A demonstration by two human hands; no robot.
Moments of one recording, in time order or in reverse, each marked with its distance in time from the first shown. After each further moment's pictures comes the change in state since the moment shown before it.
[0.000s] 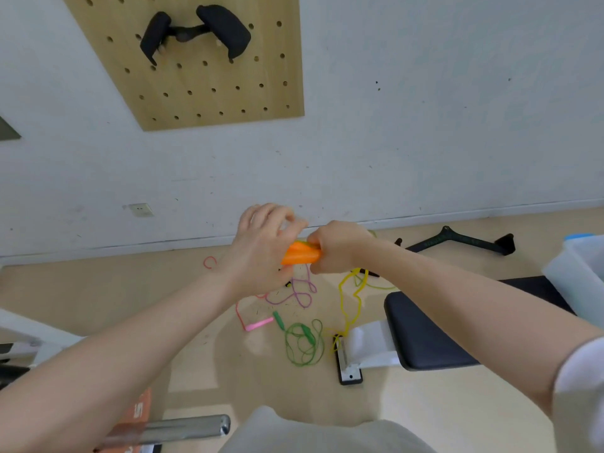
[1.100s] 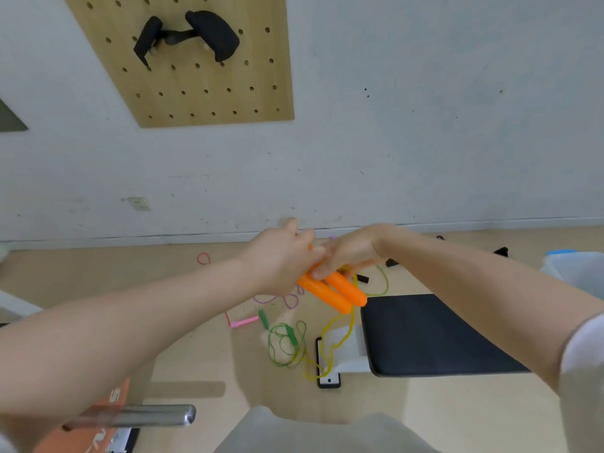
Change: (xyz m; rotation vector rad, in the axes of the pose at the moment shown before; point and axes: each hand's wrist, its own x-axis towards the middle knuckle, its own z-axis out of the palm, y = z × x) left_hand 0.073 0.120 -0.026 0.323 -0.660 0.062; right_hand -0.052 0.091 -0.013 0.810 -0.763 -0.147
